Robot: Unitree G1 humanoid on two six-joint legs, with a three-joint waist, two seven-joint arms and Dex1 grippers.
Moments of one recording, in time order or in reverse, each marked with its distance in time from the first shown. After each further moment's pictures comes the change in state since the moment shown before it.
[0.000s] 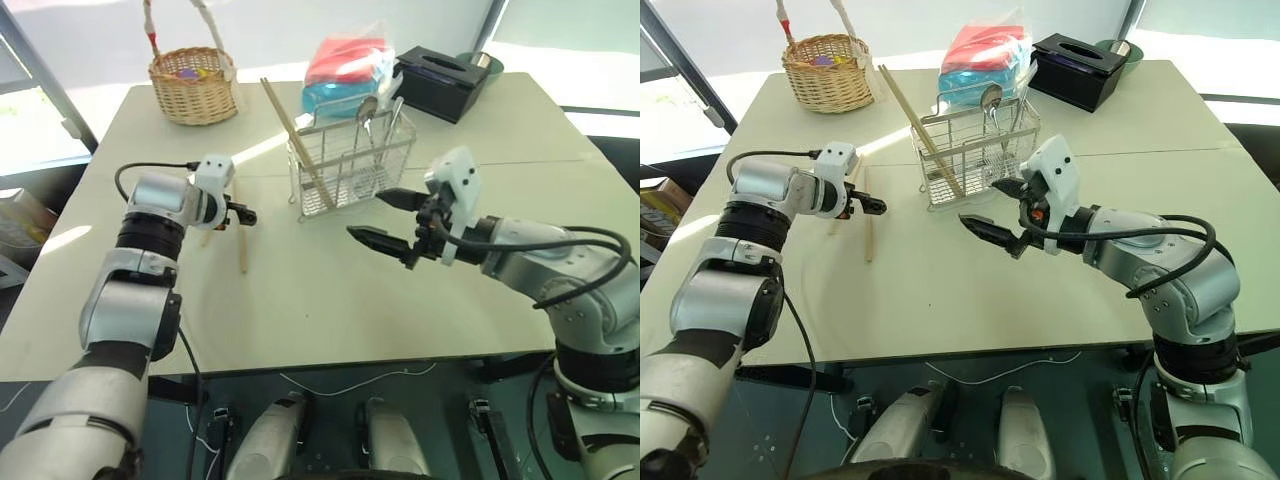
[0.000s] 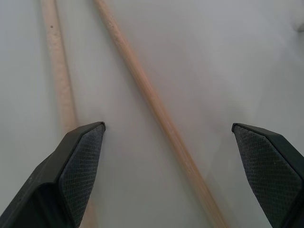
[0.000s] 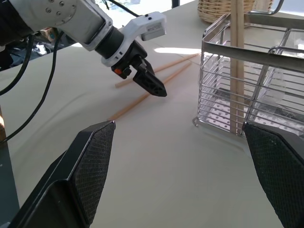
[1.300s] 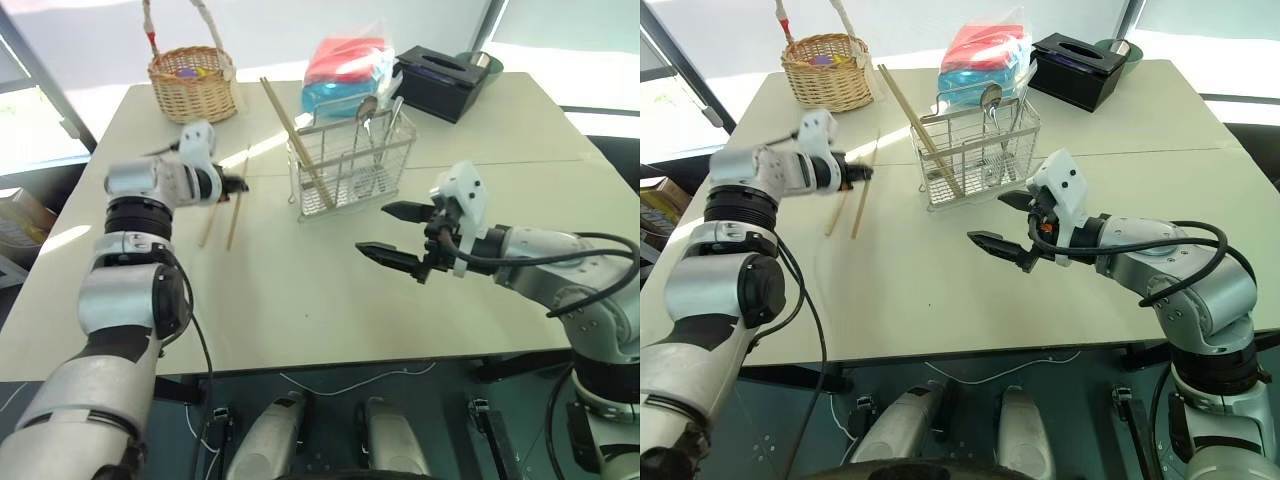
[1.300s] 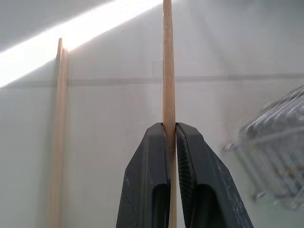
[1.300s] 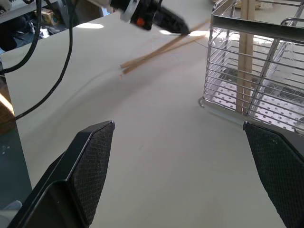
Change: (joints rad) left arm -0.063 -0.016 0.371 -0.016 -0.125 -0.193 0.056; right arm 0.021 -0.063 -0.007 -0.009 0.003 -0.008 0.063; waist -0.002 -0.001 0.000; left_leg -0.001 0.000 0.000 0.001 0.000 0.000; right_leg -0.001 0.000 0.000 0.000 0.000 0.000
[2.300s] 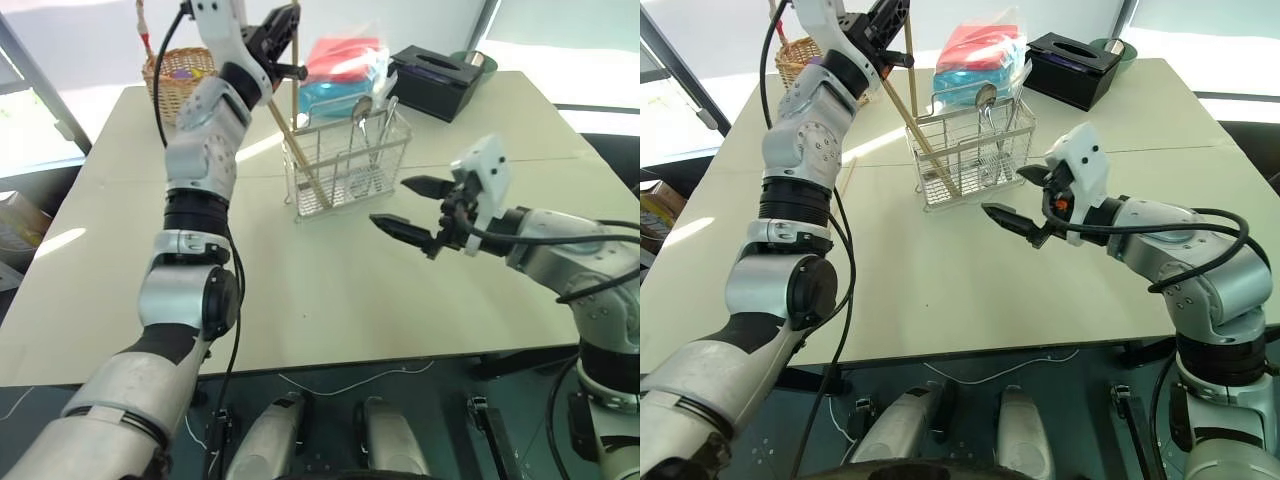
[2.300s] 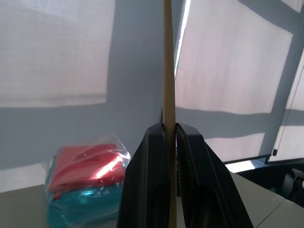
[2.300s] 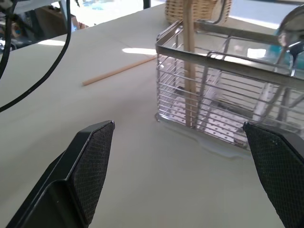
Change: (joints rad) left arm -0.058 -0.268 -0.031 -0.100 -0.083 -0.732 -0.035; right arm -0.039 -0.006 -0.079 0.034 -0.021 -0.012 -0.083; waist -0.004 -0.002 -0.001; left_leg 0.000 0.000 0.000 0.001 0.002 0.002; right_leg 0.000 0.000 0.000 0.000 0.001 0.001
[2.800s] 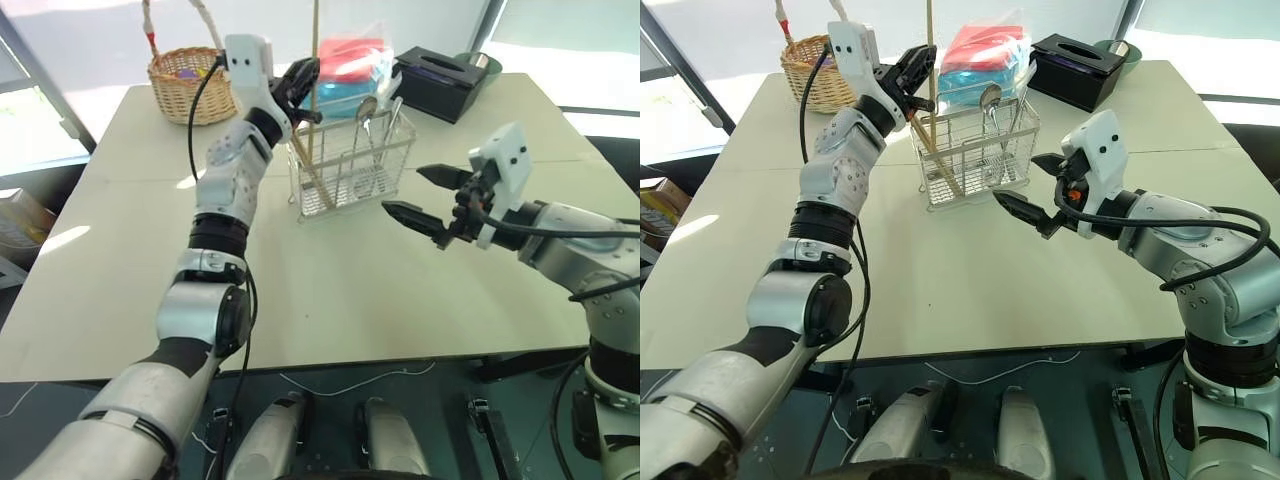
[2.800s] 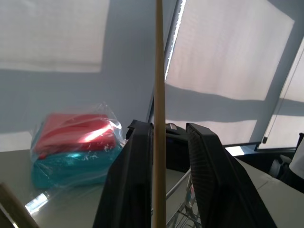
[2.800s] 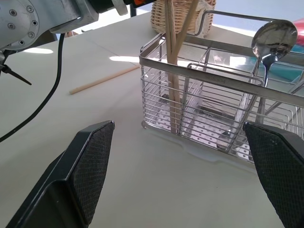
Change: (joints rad) left arm 0.101 -0.071 -0.024 -0.015 -0.015 -0.001 -0.003; right arm -0.001 -0.011 -0.026 -0.006 0.019 0.005 -0.036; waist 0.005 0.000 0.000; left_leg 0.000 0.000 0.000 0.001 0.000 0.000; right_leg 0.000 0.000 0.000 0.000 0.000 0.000
